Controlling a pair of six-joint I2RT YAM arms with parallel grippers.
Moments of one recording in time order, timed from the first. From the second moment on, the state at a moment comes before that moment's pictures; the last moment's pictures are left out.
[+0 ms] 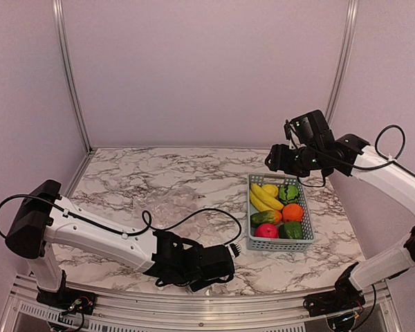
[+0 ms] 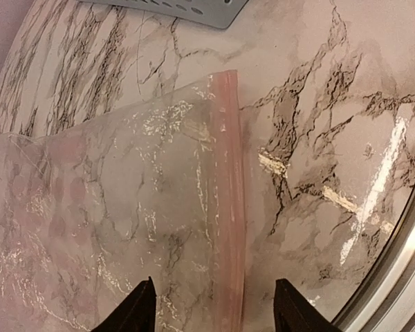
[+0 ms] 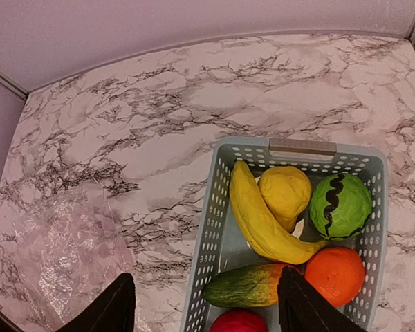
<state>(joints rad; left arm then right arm) -1.47 1.89 1.29 -0.59 -0.50 -0.19 0.60 1.33 1.27 -0.67 0.17 0.56</state>
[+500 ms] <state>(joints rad) -1.47 2.00 1.28 -0.64 -0.68 -0.25 0.60 1.30 1.24 -0.67 0.16 0.57</state>
